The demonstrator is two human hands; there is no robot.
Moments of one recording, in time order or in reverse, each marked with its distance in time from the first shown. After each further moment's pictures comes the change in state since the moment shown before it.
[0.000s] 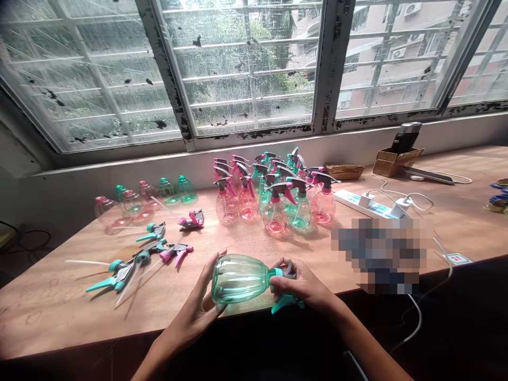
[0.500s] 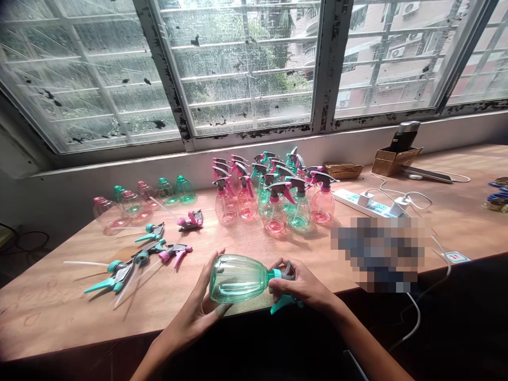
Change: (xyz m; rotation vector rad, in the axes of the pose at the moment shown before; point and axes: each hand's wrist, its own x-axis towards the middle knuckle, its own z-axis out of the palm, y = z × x) left_hand 0.002 0.005 0.000 0.034 -0.012 -0.021; right_hand -0.002 -0.002 0.000 -0.035 0.004 0.024
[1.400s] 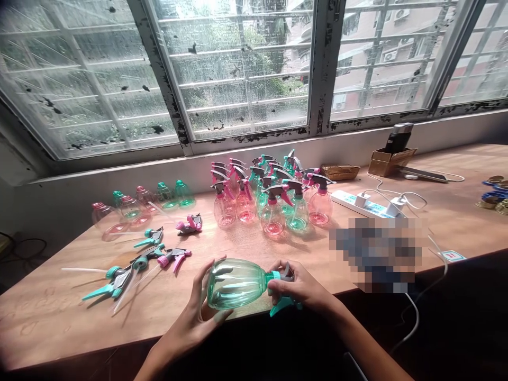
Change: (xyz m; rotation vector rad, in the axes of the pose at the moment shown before) left_hand -0.004 -0.005 0.002 -0.106 -0.010 -0.030; right_hand 0.001 -0.002 0.002 0.006 0.001 -0.003
